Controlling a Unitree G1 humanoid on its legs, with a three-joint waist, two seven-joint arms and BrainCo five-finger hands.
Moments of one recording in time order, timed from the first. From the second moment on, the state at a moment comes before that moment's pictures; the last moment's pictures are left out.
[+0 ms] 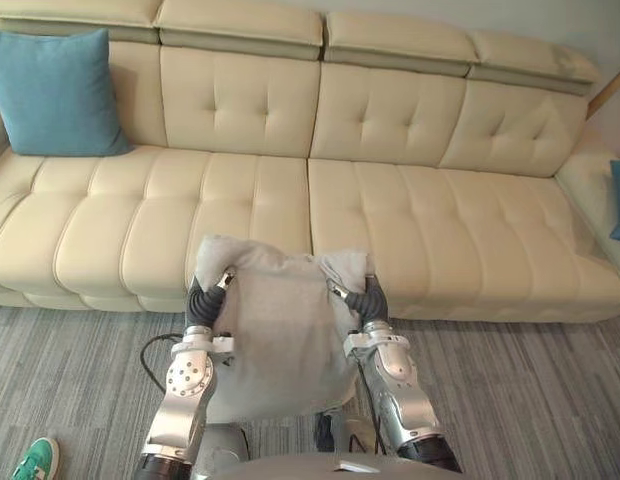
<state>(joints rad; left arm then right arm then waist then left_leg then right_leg) 0.14 0.09 -0.14 -0.05 -0.08 -0.10 0.22 0.03 0.02 0.15 0.11 0.13 -0.15 -0.10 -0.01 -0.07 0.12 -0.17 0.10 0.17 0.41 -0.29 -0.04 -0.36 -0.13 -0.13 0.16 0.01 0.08</state>
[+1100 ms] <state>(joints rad) 0.17 0.04 -0.20 -0.03 -0.12 -0.12 0.19 0.10 -0.01 0.11 0.07 0.13 -0.14 -0.08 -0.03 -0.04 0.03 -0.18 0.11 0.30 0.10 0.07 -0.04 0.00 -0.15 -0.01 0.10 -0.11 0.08</state>
